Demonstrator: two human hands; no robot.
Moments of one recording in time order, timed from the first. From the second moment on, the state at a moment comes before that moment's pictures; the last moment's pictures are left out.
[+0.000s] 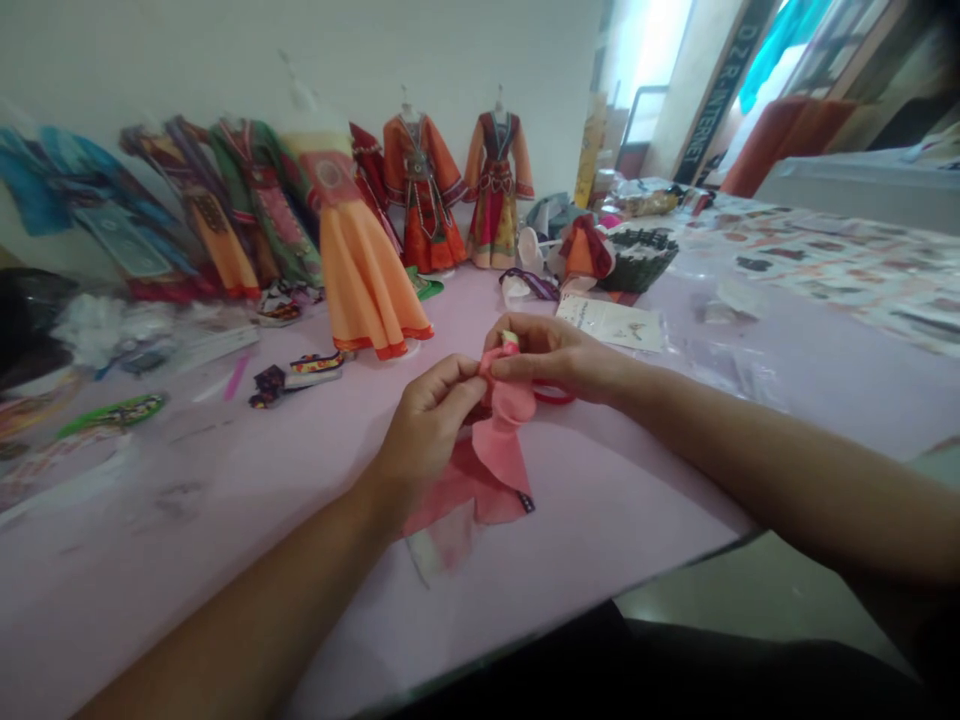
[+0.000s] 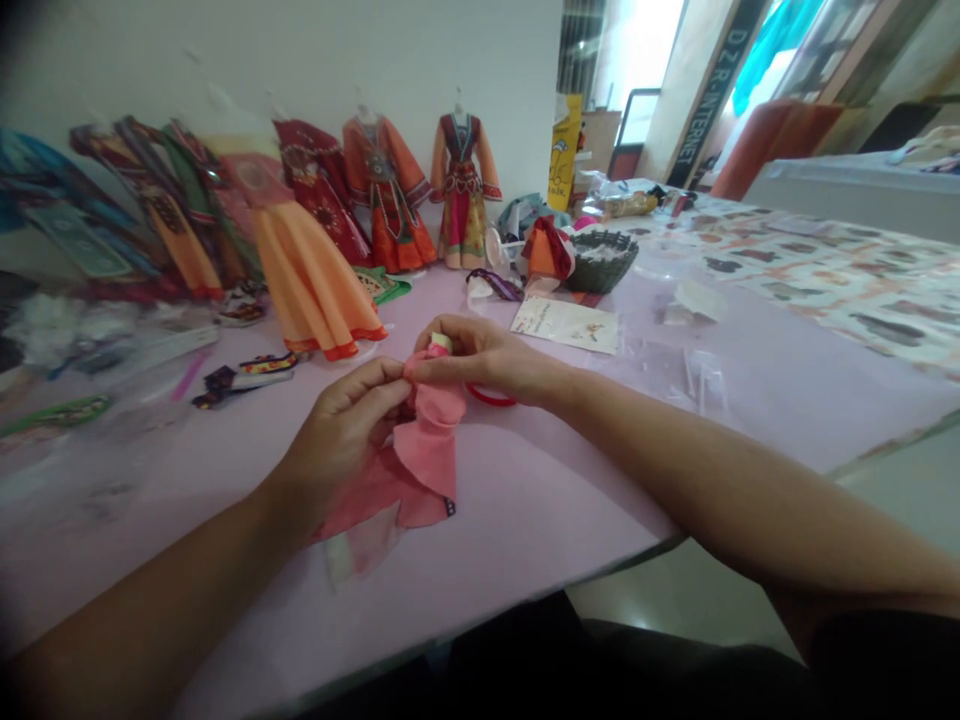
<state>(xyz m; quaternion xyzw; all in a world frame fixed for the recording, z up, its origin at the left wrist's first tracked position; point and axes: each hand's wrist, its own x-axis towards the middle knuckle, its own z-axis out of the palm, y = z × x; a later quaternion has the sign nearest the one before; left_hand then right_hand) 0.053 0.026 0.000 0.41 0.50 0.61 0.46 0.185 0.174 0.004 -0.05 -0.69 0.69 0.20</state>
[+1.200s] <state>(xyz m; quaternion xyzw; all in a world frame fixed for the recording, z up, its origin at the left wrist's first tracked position) 0.059 0.024 -0.006 0.47 0.56 0.56 0.40 0.209 0.199 0.031 -0.04 -0.84 0.52 0.10</state>
